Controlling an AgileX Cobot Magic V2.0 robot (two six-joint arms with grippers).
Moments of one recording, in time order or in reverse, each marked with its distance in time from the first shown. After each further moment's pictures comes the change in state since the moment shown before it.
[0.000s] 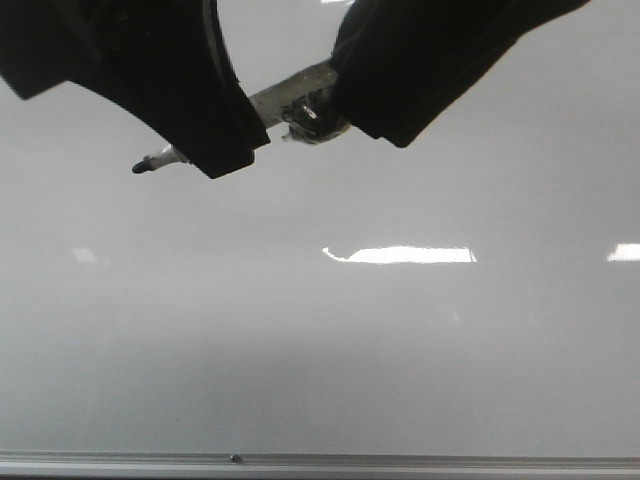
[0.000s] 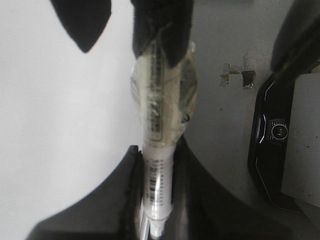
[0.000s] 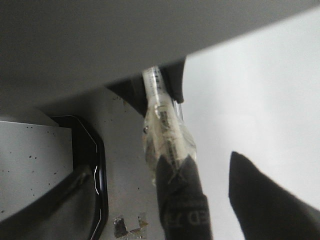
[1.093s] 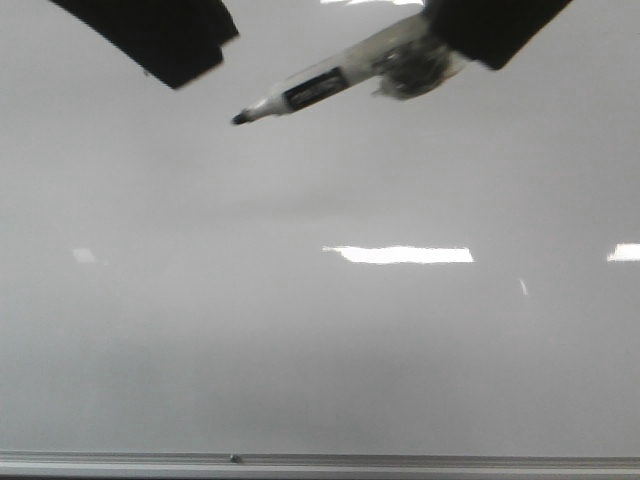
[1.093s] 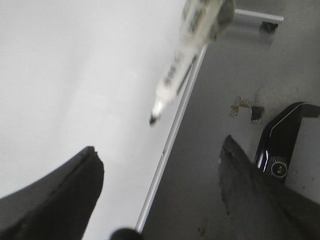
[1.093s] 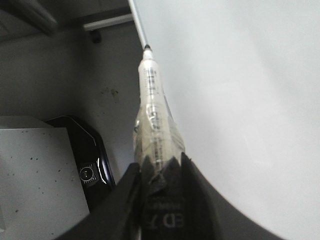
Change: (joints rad) left arm -0.002 -0.168 -0.019 0.043 0.045 -0.219; right arm -0.133 -0.115 -0.024 -0.090 0.128 0.201
